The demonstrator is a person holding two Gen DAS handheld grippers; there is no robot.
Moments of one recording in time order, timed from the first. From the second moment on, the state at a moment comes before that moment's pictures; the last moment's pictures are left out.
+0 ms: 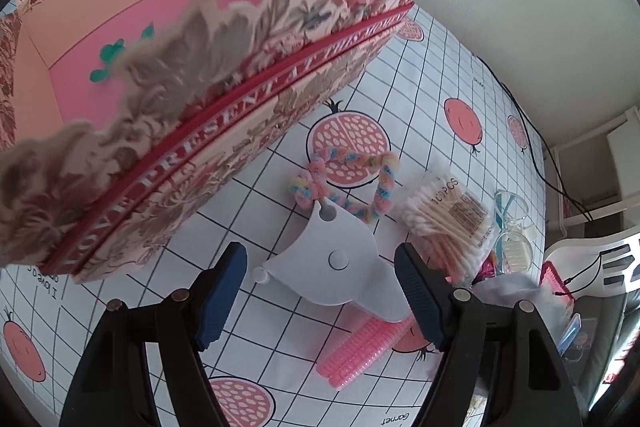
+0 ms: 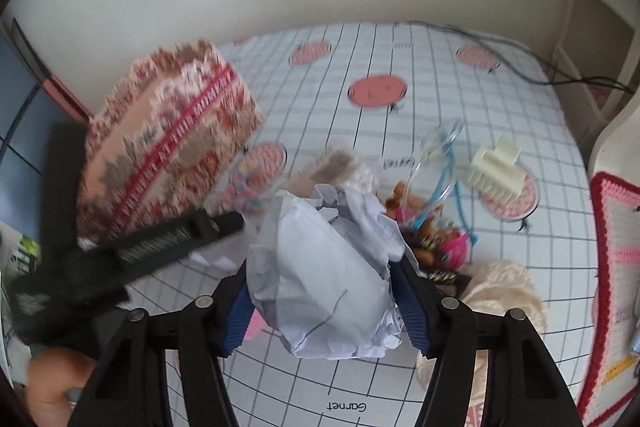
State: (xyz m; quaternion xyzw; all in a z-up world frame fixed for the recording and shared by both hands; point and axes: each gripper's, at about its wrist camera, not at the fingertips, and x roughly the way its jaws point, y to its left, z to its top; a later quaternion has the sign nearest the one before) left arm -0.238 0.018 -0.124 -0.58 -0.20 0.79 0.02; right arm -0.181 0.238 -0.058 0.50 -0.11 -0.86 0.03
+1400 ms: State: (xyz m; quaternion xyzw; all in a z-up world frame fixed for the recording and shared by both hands) left arm -0.231 0.088 -0.150 -0.57 0.00 0.82 0.00; right arm -0.180 0.269 -0.060 0.50 -0.15 -0.85 0.02
